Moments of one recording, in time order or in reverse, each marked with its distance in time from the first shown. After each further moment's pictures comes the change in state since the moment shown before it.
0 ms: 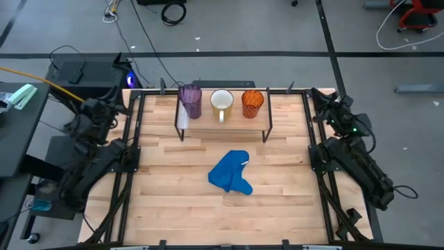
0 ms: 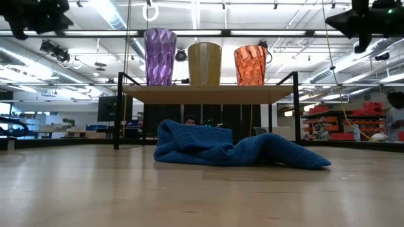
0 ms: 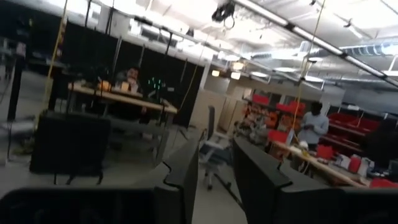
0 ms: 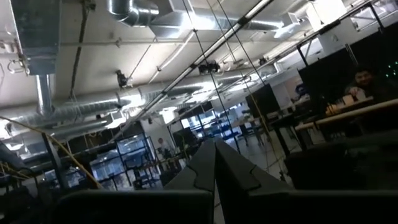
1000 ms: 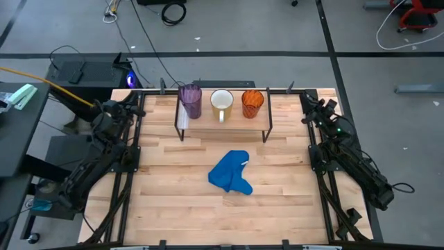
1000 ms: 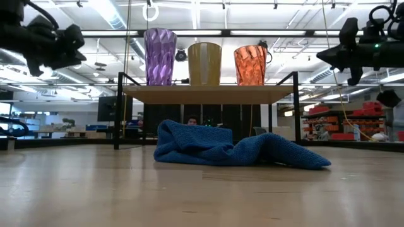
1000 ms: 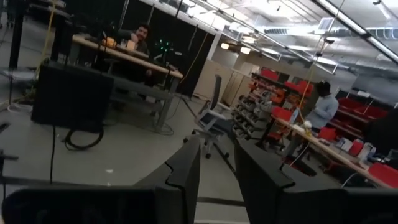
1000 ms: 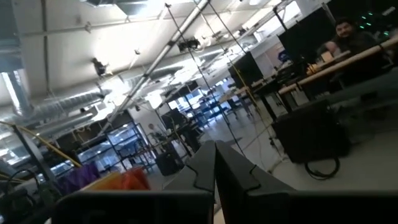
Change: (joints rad) left arm -0.002 0.000 -0.266 0.120 0.000 -0.144; right arm 0.000 0.000 -0.237 0.111 0.035 0.095
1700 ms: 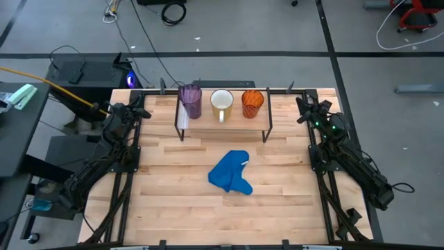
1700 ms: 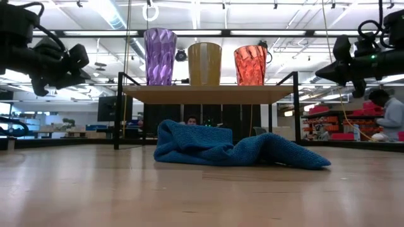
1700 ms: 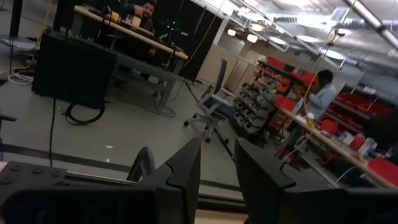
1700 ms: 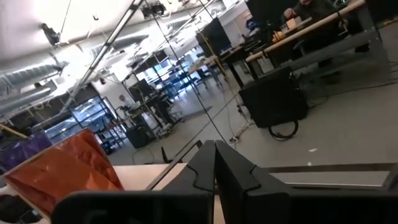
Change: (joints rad) left arm -0.001 0.002 -0.161 0.083 0.001 -0.089; right arm 0.000 0.000 0.000 -0.206 0.059 -0.020
